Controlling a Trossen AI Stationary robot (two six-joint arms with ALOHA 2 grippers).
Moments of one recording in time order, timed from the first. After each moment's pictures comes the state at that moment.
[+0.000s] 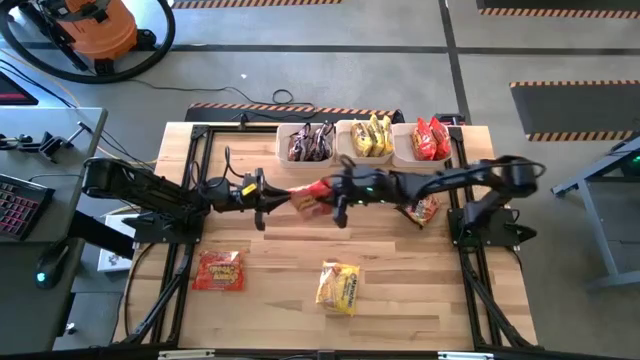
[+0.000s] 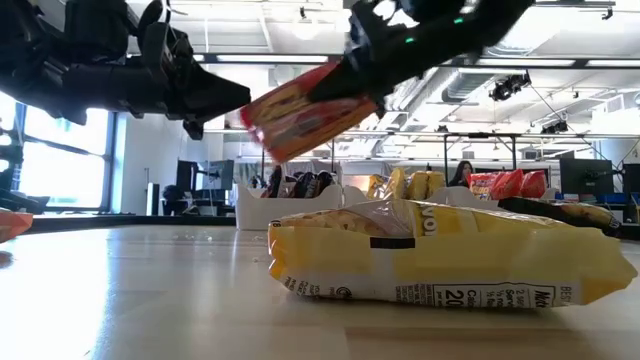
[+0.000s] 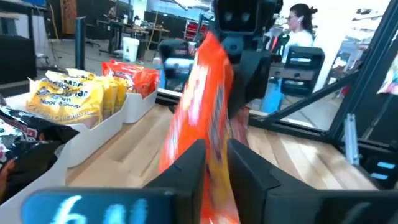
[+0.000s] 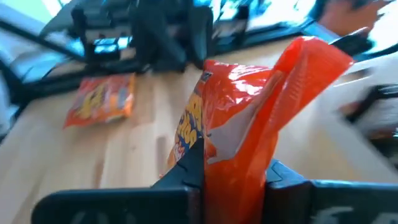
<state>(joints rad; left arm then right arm) 0.11 1.30 0.16 1.17 -0.02 -0.19 -0.06 1.60 0.94 0.28 0.01 0.18</state>
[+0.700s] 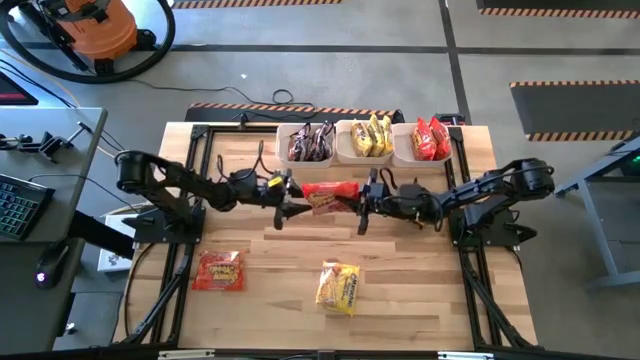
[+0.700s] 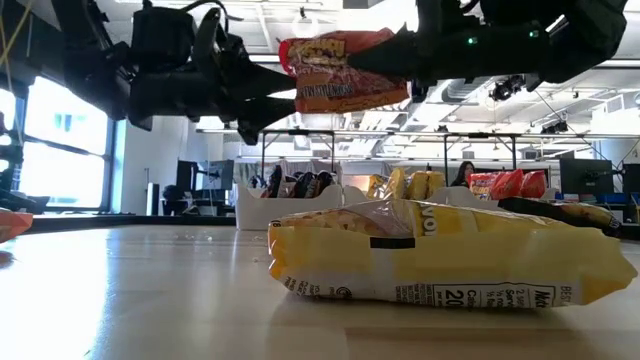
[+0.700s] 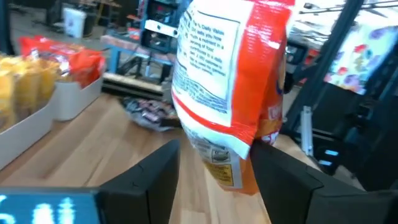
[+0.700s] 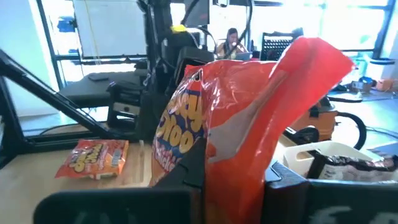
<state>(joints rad) 0.17 1.59 0.41 1.18 0.26 -0.27 0.06 1.49 0.52 1.02 0.25 -0.01</state>
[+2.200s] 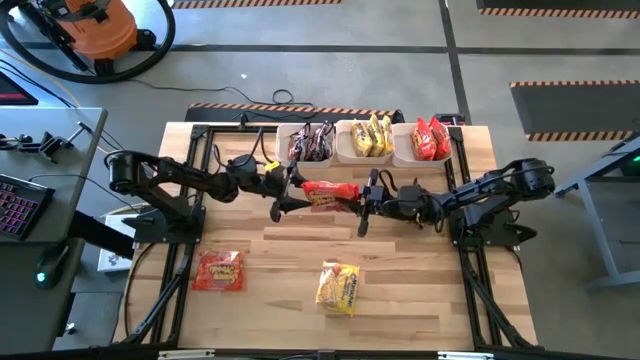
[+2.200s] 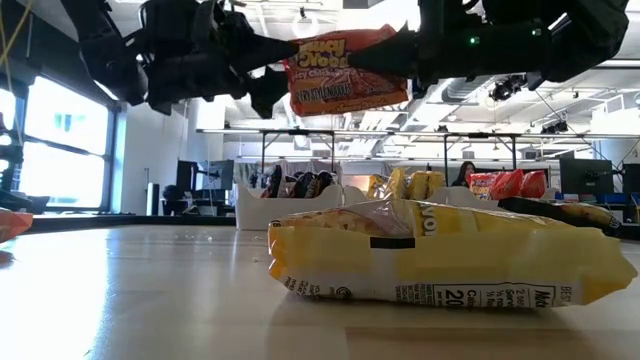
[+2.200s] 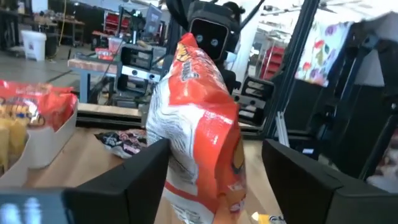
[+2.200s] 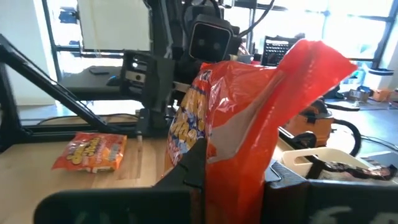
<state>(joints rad) 0.26 1.52 0.50 1.09 0.48 -0.20 0.07 1.48 0.52 1.01 0.27 -0.07</state>
